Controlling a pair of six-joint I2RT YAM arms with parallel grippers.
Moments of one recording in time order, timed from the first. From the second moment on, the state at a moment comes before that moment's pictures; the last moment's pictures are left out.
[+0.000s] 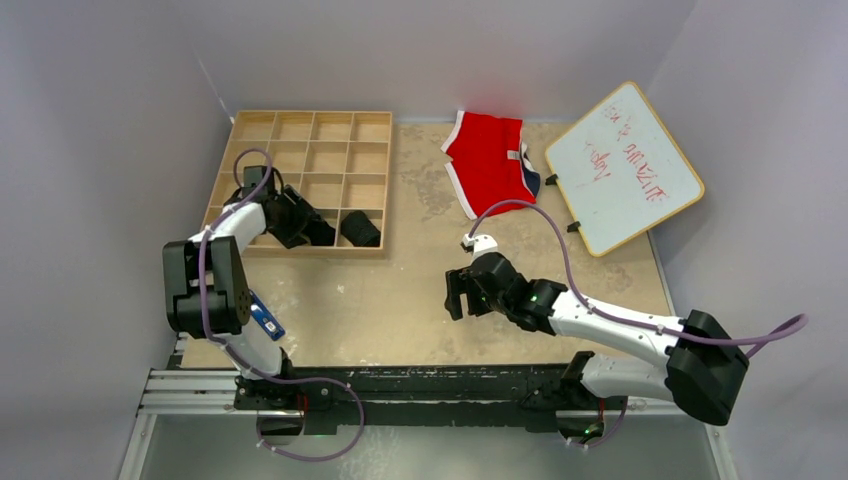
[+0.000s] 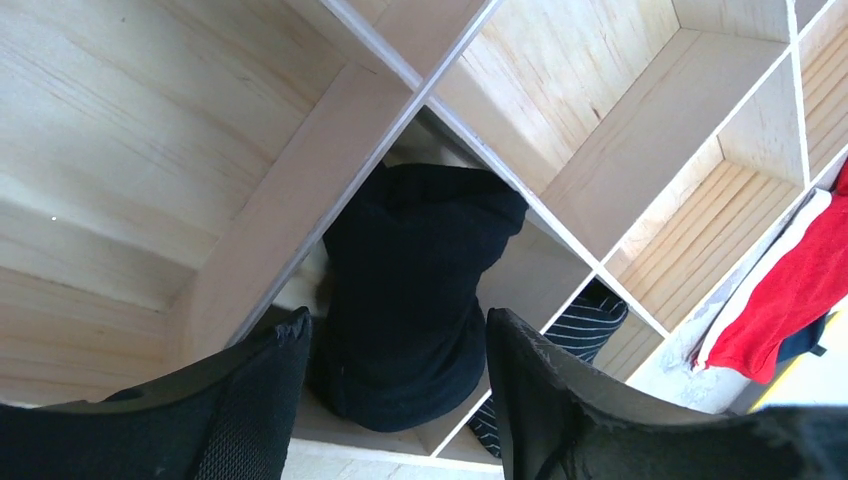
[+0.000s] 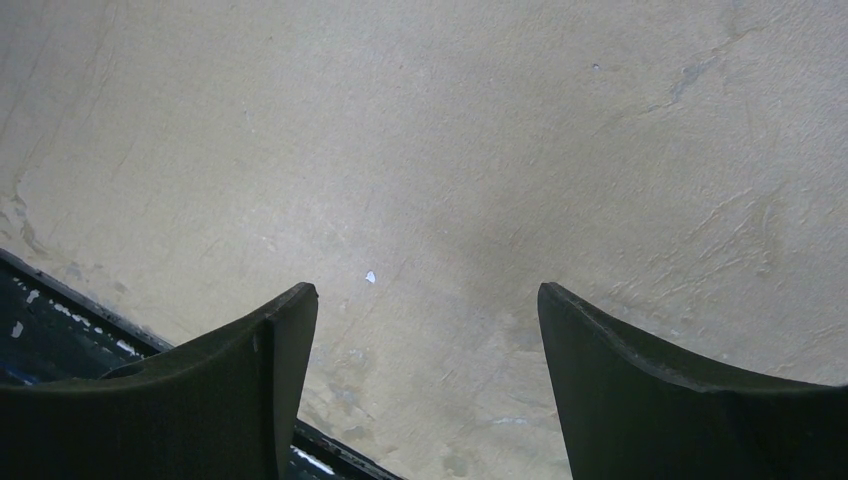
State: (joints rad) left arm 0.12 1.67 1.02 -0.39 0.20 -0.76; right arm 0.92 1.16 0.61 -0.27 0.16 0.54
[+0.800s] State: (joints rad) left arm 0.12 1.63 1.12 -0.31 0.20 -0.66; right arm 0.92 1.18 0.61 -0.26 0.16 0.54
